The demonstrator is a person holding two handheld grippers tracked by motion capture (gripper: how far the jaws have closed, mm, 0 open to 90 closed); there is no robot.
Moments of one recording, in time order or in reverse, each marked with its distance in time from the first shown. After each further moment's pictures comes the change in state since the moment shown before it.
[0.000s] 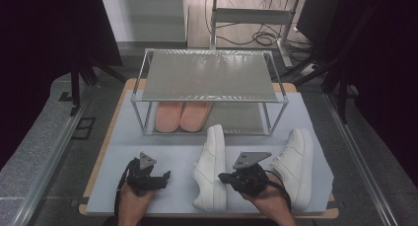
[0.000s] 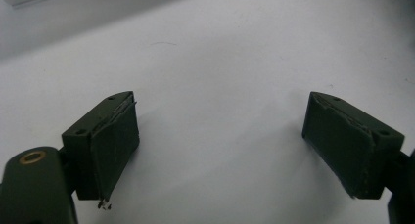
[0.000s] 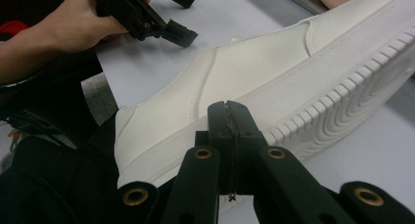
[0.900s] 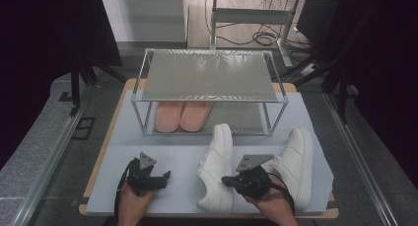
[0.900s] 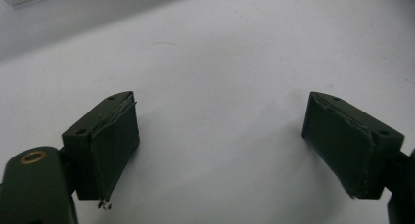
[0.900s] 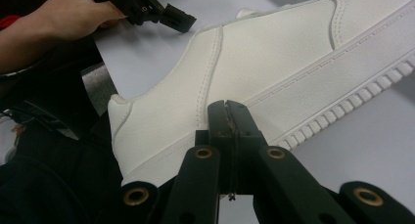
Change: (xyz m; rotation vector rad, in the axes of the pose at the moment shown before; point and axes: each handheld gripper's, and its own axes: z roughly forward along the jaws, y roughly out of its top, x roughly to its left) left arm 0.000 0.000 0.000 0.000 0.000 0.000; right arm -0.001 -0.010 -0.006 0.028 0.001 0.025
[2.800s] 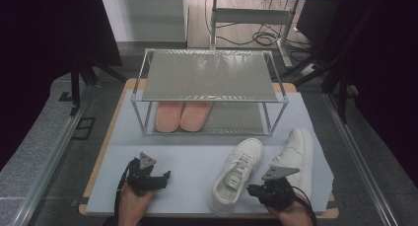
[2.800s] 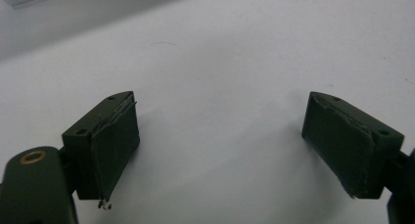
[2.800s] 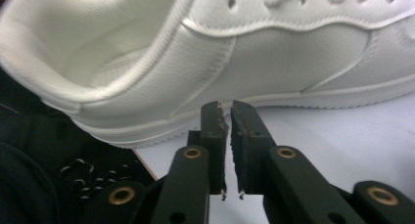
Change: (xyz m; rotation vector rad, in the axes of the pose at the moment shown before) left arm 0.000 0.000 0.000 0.000 0.000 0.001; right arm -0.022 -0.067 -0.025 0.043 -0.134 0.165
